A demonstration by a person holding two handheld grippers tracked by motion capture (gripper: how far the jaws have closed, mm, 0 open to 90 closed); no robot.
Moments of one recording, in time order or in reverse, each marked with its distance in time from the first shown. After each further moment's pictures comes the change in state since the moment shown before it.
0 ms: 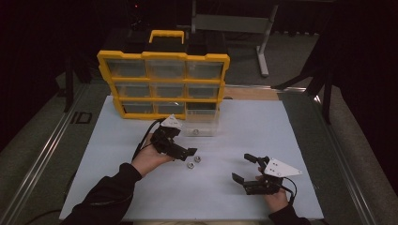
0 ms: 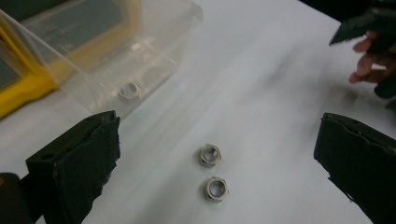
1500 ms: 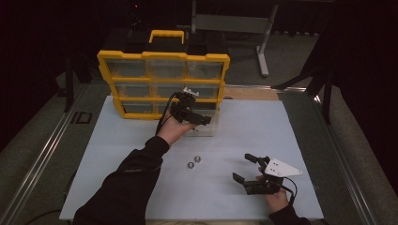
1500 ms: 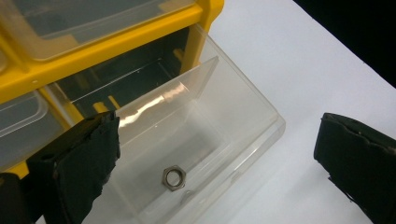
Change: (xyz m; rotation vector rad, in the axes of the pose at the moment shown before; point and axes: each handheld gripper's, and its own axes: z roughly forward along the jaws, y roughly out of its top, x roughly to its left) left arm 0.041 0.084 0.047 0.014 0.137 -0.201; right arm -0.001 -0.001 -0.001 0.000 -0.003 0.006
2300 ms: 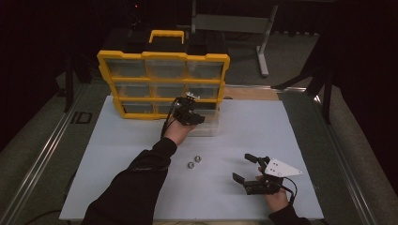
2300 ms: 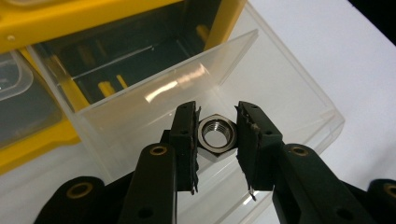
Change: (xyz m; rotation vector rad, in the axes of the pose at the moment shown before) left arm 0.010 -0.009 0.036 0.055 0.063 -0.074; right arm 0.000 0.000 0.000 -0.001 0.001 -0.001
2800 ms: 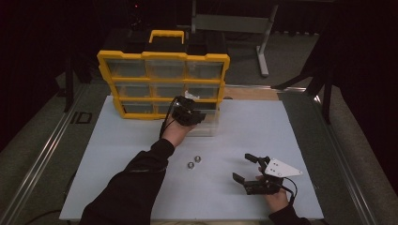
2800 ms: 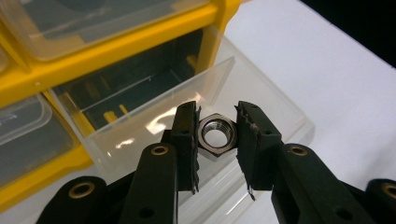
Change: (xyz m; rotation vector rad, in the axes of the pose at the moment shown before) left arm -0.007 -0.004 -0.014 -0.107 0.005 0.086; right arm 0.000 0.000 0.000 -0.004 -0.004 -0.001
